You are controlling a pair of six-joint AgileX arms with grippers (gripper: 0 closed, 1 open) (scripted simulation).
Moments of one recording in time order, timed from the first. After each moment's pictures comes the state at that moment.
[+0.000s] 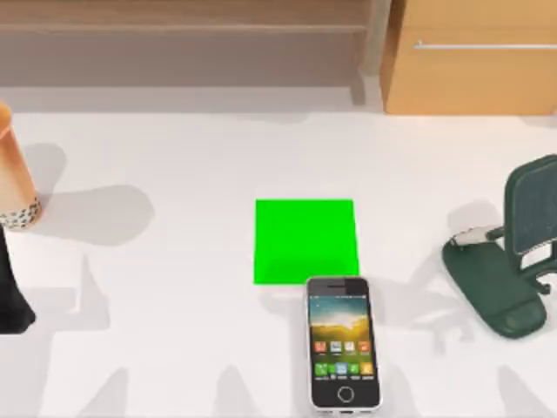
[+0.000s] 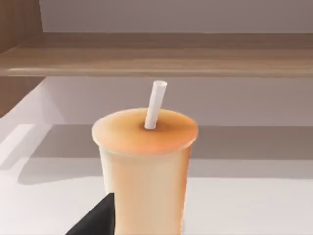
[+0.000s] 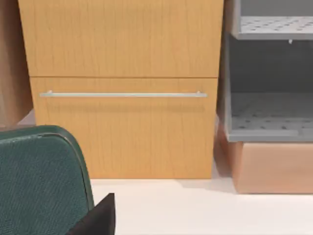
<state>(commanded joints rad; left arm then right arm) 0.00 0.00 0.00 0.00 0.00 0.00 0.00 0.00 0.00 0.00 0.00 0.00</state>
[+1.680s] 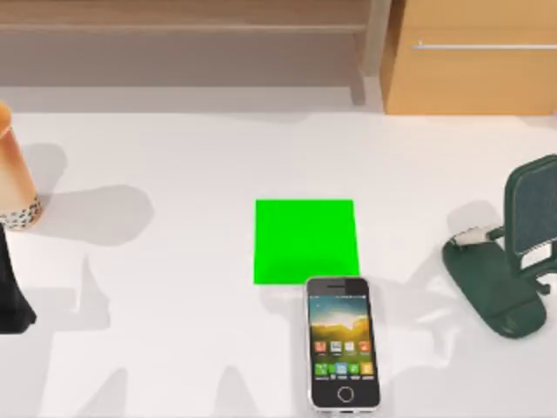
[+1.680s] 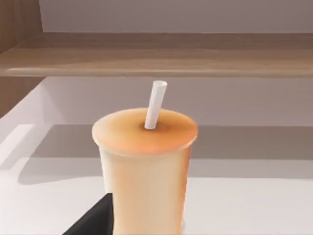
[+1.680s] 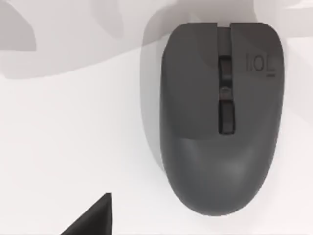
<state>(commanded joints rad) 0.00 0.00 0.00 0.00 0.00 0.00 -0.40 1.57 1.06 -1.02 0.00 -1.42</state>
